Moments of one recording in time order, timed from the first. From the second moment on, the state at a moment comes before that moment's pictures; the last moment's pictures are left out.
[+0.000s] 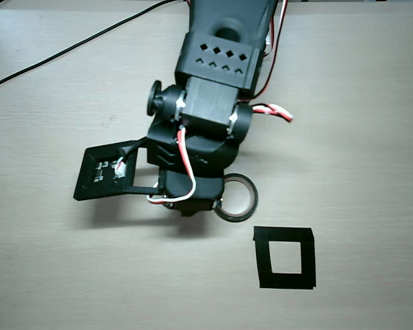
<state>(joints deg) 10.9 113.6 103.1 71.5 -13.0</state>
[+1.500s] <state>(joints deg) -1.6 118.7 124.8 66.4 -27.7</state>
